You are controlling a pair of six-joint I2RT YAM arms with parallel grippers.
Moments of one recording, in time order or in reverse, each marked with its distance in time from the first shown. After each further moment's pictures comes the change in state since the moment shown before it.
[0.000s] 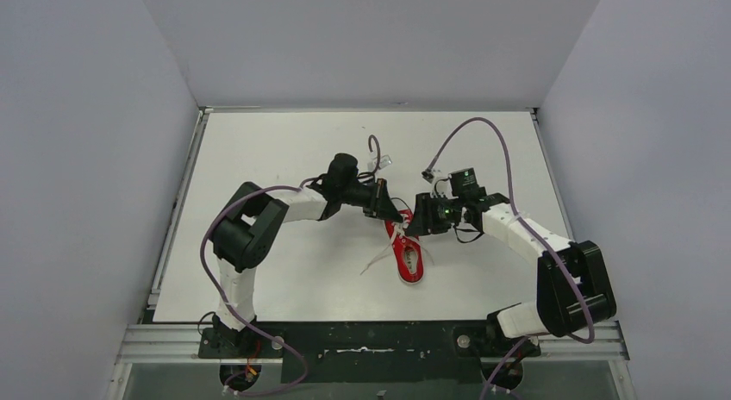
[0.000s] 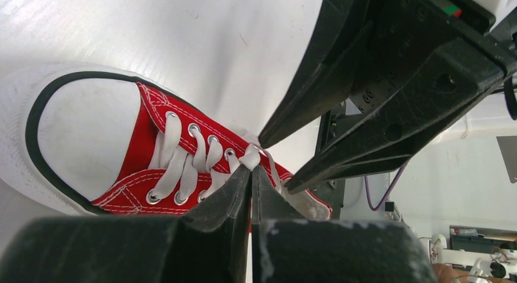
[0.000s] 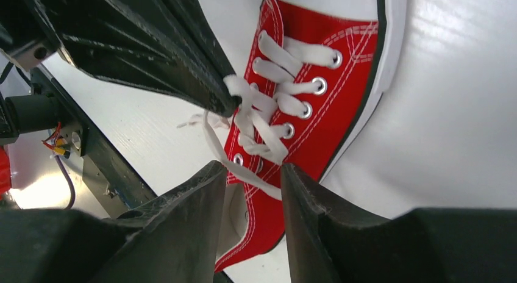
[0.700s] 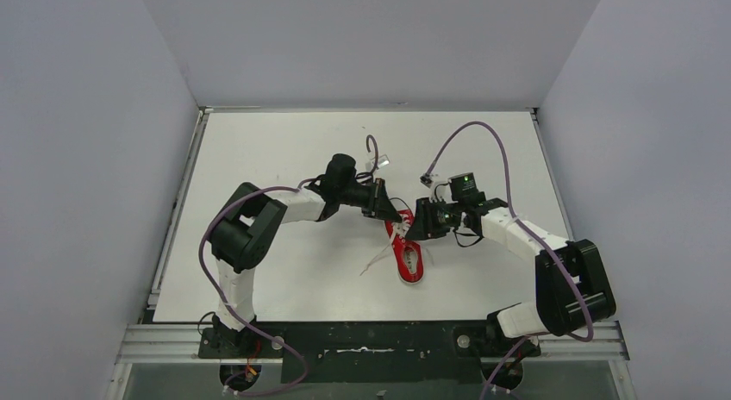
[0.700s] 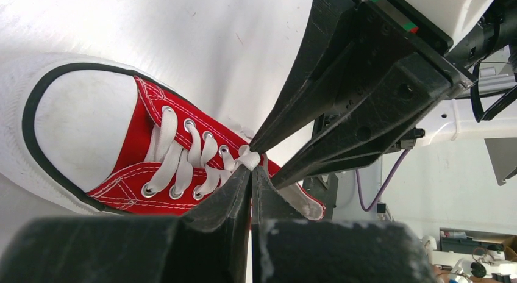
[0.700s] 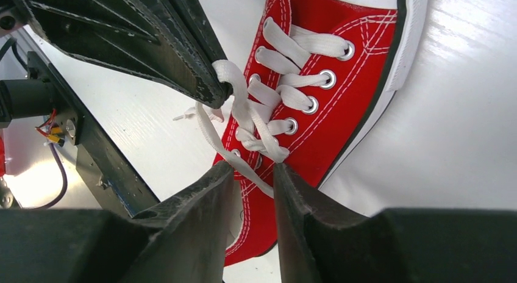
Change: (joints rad) left arm 0.006 -0.015 -0.022 0.020 0.005 -0.034; right arm -0.002 0.024 -0.051 0.108 -0.059 -0.034
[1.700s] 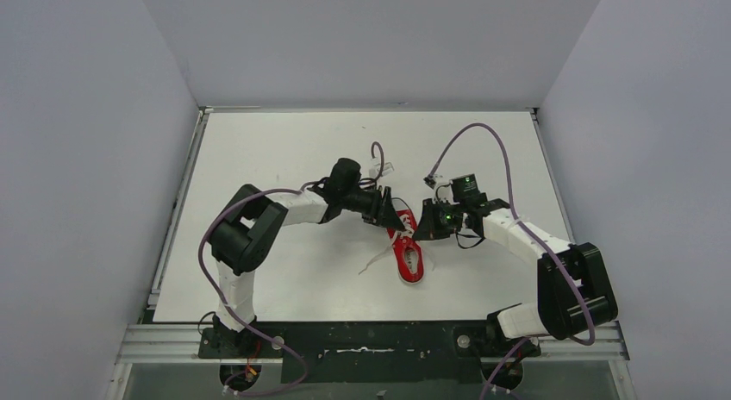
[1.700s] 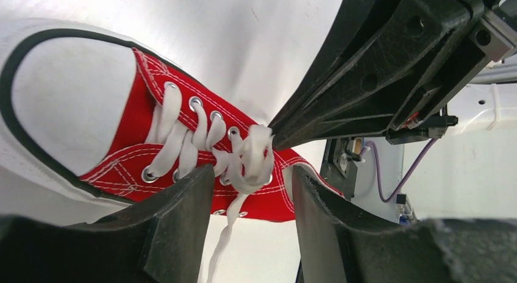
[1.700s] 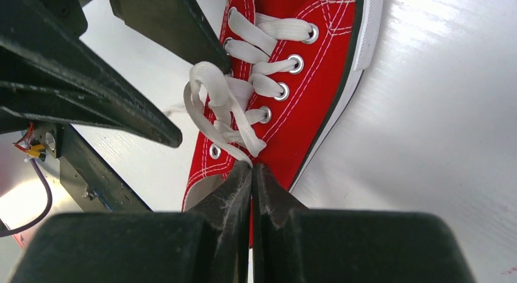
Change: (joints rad) left arm -0.022 -0.013 -0.003 -0.114 -0.039 0.104; right arm -0.003 -0.020 -0.006 -0.044 0.092 0.010
